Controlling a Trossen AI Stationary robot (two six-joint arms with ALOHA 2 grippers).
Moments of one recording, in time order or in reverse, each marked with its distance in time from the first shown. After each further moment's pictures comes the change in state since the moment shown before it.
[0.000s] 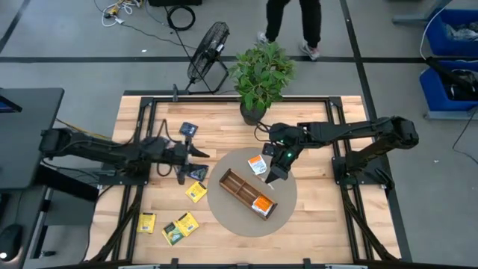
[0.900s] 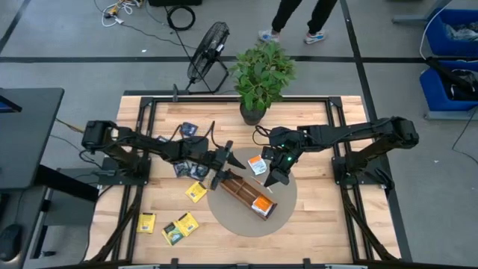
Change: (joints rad) left arm 0.000 0.645 0.474 0.108 0.259 0.030; right arm 0.044 0.001 0.000 0.050 0.021 -0.030
